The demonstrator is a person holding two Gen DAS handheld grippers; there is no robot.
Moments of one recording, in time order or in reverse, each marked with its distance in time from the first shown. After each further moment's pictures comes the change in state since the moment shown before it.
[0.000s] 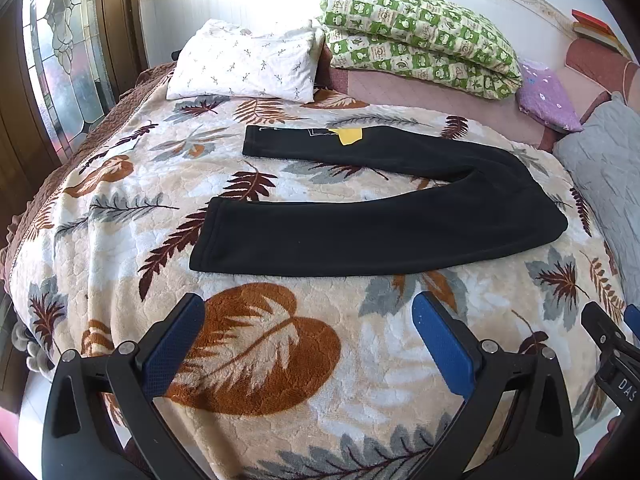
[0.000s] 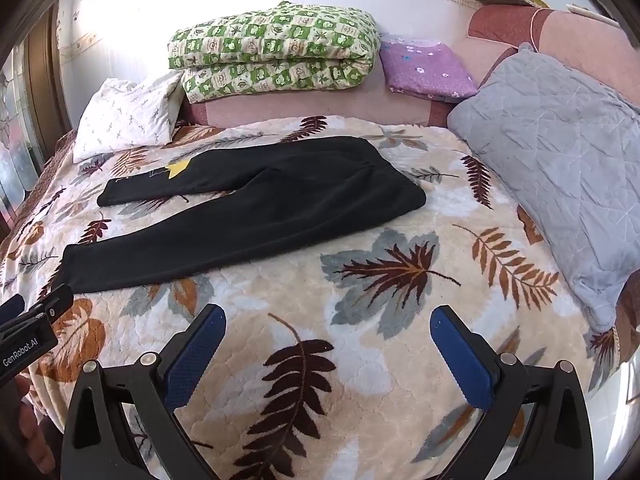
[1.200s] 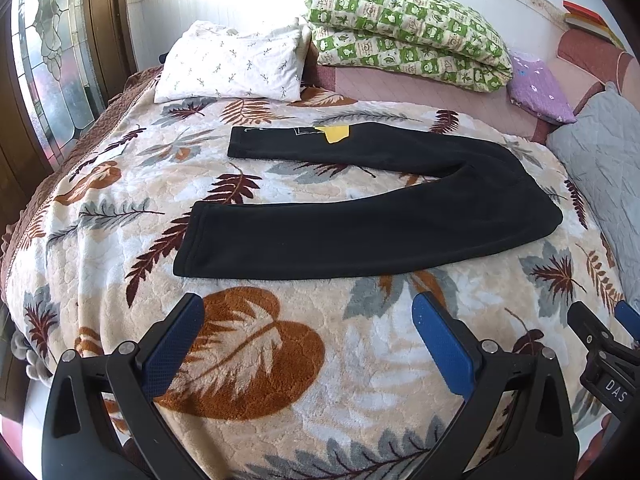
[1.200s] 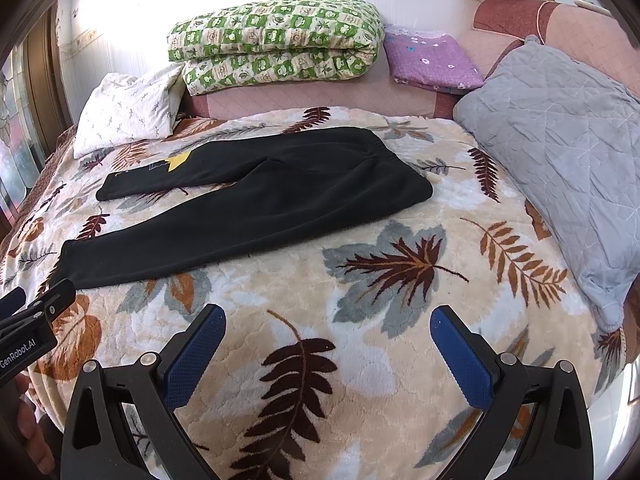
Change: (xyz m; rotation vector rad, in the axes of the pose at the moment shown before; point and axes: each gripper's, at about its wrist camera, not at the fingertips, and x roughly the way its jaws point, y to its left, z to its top) left arm 0.005 -0.013 0.004 0.028 0.011 -0.017; right arm 0.011 -0.005 -0.001 0.001 0.027 0.021
